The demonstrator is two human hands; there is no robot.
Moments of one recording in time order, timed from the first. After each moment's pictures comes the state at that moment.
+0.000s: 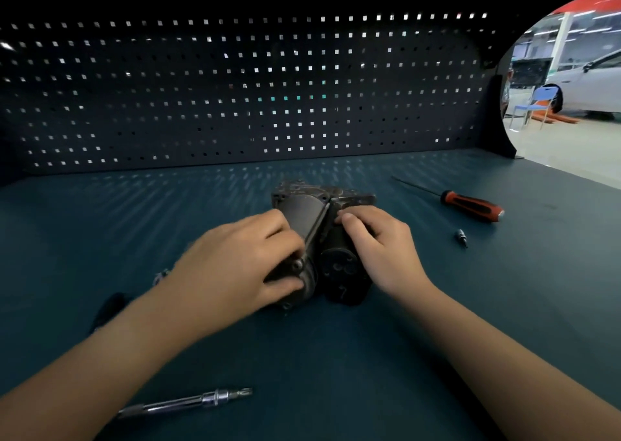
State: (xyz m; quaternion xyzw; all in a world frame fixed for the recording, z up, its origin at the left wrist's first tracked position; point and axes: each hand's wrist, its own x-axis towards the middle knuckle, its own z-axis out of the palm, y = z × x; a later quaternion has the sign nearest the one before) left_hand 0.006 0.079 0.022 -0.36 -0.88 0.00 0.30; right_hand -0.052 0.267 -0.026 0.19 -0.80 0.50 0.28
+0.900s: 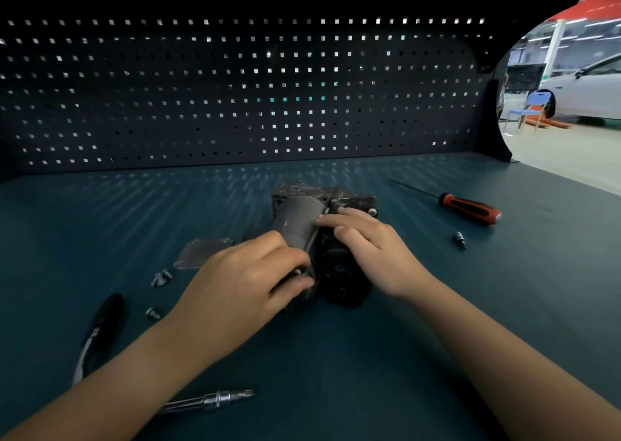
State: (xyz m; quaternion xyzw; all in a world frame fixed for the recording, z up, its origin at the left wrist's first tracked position) left_hand 0.011 0.083 -0.001 -0.34 -0.88 -0.09 0.33; right_hand -0.044 0.268 -0.010 0.23 -0.87 0.41 0.13
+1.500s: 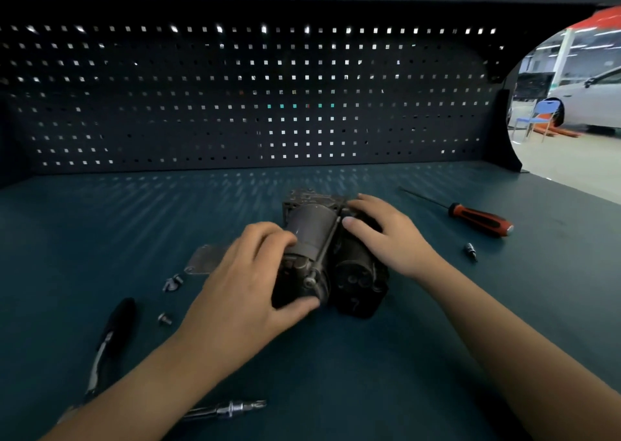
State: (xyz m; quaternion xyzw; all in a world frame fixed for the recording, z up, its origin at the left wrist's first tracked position) left_hand 0.012 0.076 -0.009 -0.22 -0.92 -0.17 0.29; right_hand -0.076 0.279 0.001 0.17 -0.91 0.35 0.15
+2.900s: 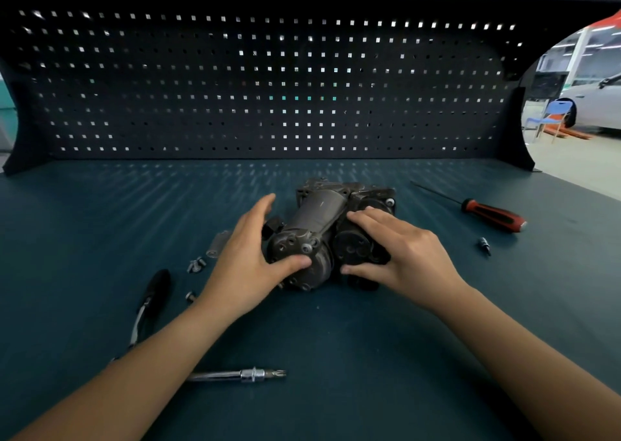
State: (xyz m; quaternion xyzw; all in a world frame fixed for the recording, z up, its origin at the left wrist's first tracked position) left_hand -0.024 0.050 -0.032 -0.09 -0.88 -0.40 0.22; right_hand -0.041 0.268 -0.021 0.35 -0.83 0.13 0.41
